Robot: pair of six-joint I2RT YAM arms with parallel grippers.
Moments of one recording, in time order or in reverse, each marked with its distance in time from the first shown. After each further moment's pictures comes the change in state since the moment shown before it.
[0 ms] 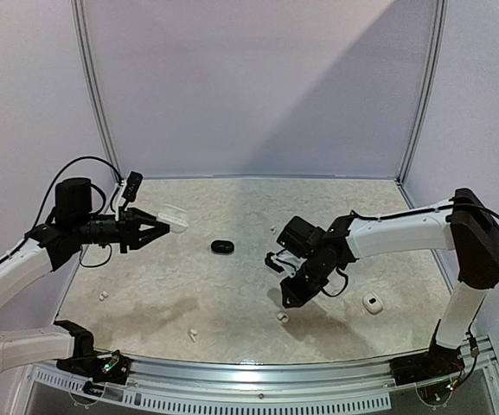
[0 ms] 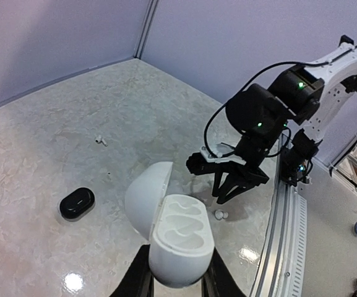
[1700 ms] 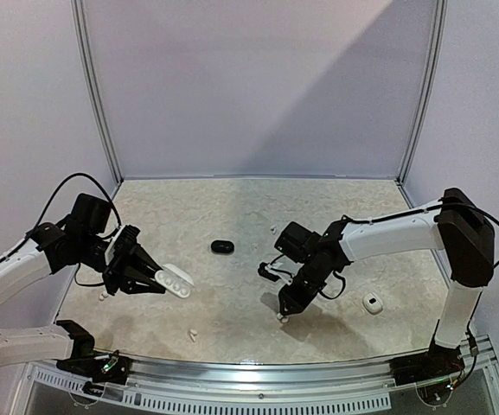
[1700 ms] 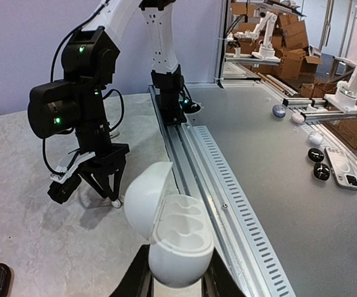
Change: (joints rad) left arm -0.157 -0.014 0.031 -0.494 0.414 0.846; right arm 0.001 0.059 -0.005 0.016 -0.075 -0.173
